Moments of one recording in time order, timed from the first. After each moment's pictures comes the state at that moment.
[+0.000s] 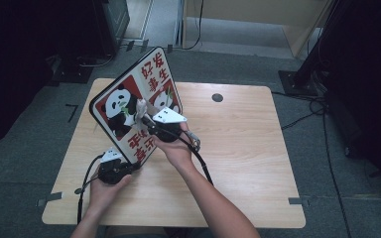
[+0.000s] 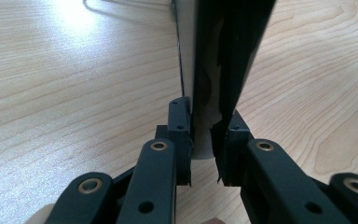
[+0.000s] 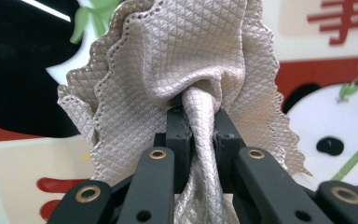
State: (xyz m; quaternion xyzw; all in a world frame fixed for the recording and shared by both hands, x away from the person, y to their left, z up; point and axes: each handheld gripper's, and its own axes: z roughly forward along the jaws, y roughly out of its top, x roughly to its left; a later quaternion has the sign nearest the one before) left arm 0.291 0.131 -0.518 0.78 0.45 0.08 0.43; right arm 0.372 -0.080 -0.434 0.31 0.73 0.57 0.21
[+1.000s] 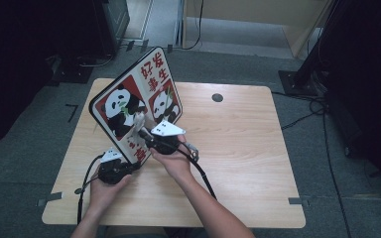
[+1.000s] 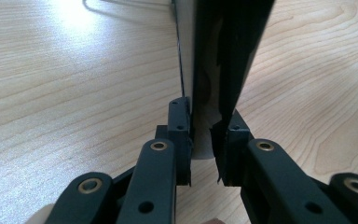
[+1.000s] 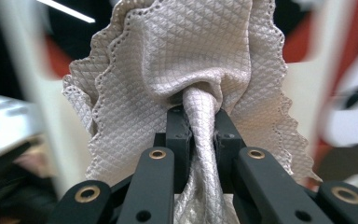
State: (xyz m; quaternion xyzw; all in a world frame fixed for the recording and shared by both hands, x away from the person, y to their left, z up) left arm 0.291 0.131 -0.517 0.78 0.45 0.08 0.43; right arm 0.341 -0.070 -0.460 0.30 0.74 0.58 0.17
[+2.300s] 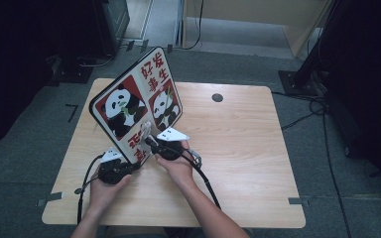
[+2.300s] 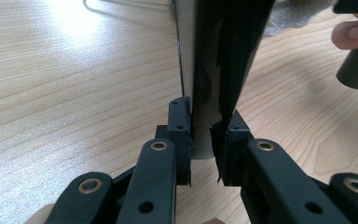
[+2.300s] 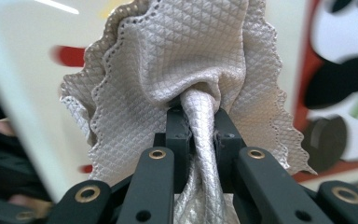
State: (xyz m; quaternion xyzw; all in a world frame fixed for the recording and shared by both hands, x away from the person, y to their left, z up) left arm 0.291 0.132 -0.517 0.78 0.45 0.08 0.43; right arm 0.345 -0.085 -0.494 0.36 0.74 0.56 0.15
